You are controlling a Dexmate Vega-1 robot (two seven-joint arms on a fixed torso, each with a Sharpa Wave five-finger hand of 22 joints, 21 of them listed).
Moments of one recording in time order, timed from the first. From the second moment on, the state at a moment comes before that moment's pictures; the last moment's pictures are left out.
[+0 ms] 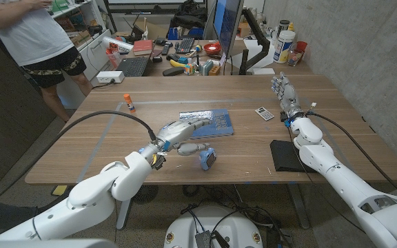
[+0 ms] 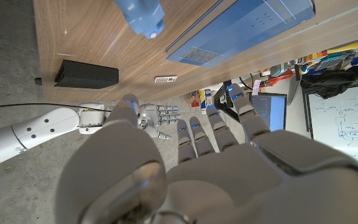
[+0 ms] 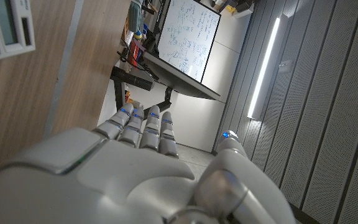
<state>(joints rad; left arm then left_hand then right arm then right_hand) 1.34 0.97 0.39 -2.30 0.71 0.18 0.12 0.67 -0.06 0.33 -0.11 0.33 0.18 -0.12 0.22 0.19 0.16 -0.14 0.22 0.20 0.20 -0.03 0.22 0.19 0.32 0.19 0.27 0.18 -0.77 -0.47 -0.34 -1.16 0.60 0.42 -0.01 0.14 0.02 0.25 -0.07 0.20 0.25 0.05 0.19 0.18 0.25 0.06 0.21 0.18 0.14 0.01 0.19 0.18 0.08 -0.04 0.25 0.17</state>
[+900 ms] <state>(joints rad) 1.29 0.98 0.43 -2.33 0.73 0.26 -0.01 0.68 -0.06 0.33 -0.11 0.33 0.18 -0.12 0.22 0.19 0.16 -0.14 0.22 0.20 0.20 -0.03 0.21 0.19 0.32 0.20 0.27 0.18 -0.76 -0.45 -0.33 -1.12 0.62 0.44 0.00 0.14 0.02 0.25 -0.07 0.21 0.25 0.05 0.19 0.18 0.25 0.07 0.21 0.18 0.14 0.01 0.19 0.18 0.08 -0.04 0.24 0.17</state>
